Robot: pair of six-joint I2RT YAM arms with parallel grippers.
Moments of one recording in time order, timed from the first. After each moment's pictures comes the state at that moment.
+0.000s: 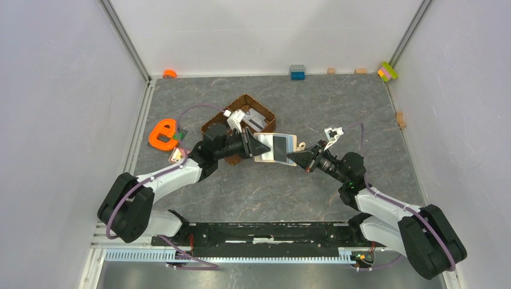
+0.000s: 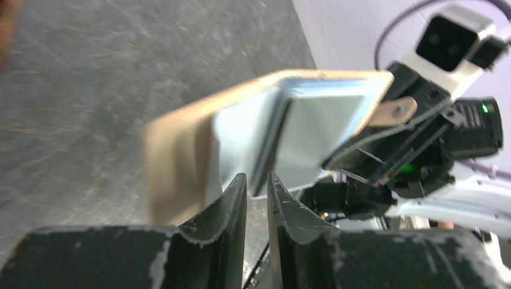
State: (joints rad) left arm -0.62 1.35 0.66 0.42 0.49 -0.80; right arm 0.44 1.06 0.21 0.92 -0.52 0.70
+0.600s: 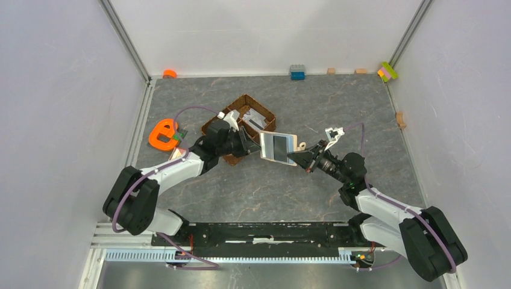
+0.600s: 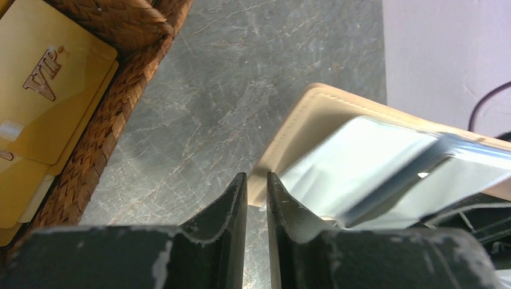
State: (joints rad) left arm -0.56 1.40 0.72 0.18 0.31 -0.80; right arm 0.44 1.05 0.21 0.92 -0.52 0.70
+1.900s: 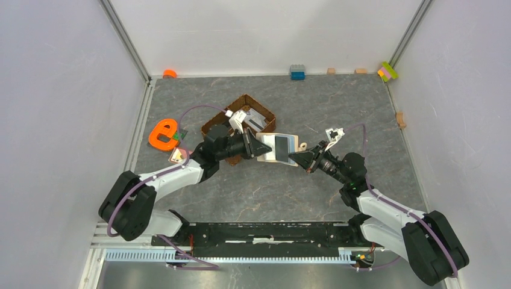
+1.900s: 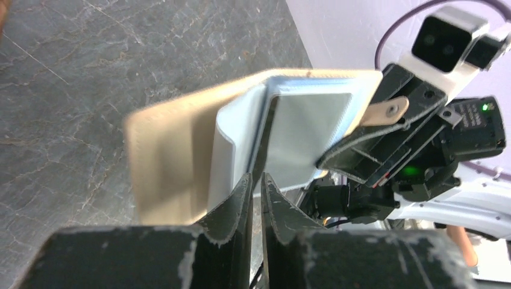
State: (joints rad) left arm -0.64 1.35 0.65 0.44 0.45 -0.77; right arm 0.44 1.01 0.21 0.83 -0.48 0.67
